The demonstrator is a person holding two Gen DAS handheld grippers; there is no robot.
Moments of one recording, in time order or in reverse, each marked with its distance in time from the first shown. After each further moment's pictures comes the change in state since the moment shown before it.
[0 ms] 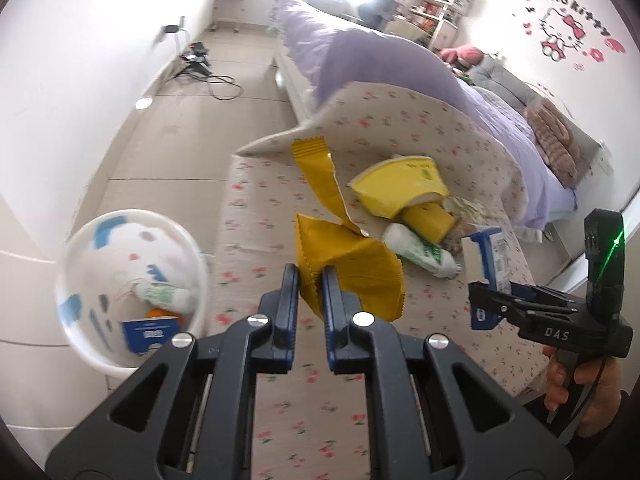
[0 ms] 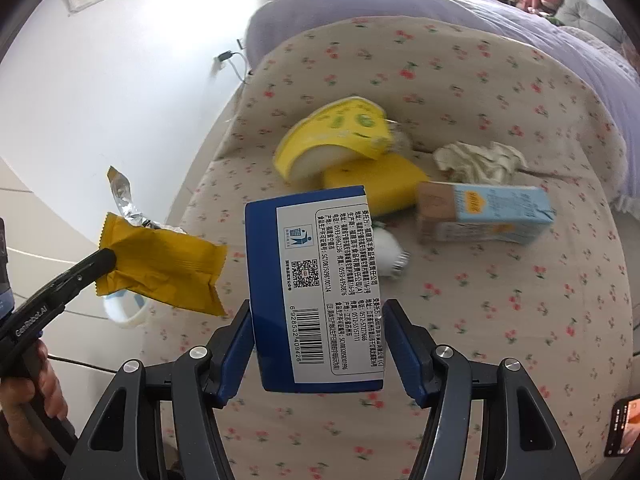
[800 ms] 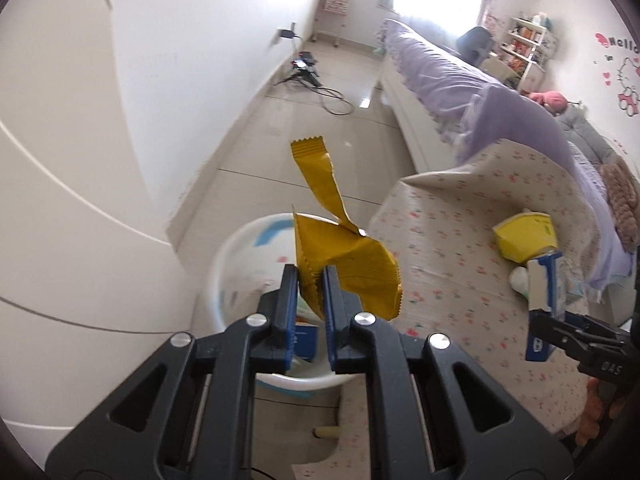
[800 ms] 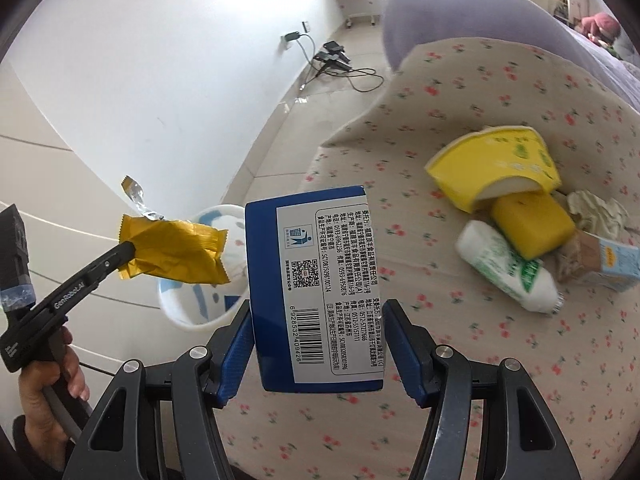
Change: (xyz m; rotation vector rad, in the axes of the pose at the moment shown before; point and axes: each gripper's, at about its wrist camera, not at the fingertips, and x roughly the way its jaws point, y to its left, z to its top) left arm -0.033 0.125 -0.006 -0.180 -0.069 0.272; right arm 0.037 0.124 0.017 -0.131 0.028 0.111
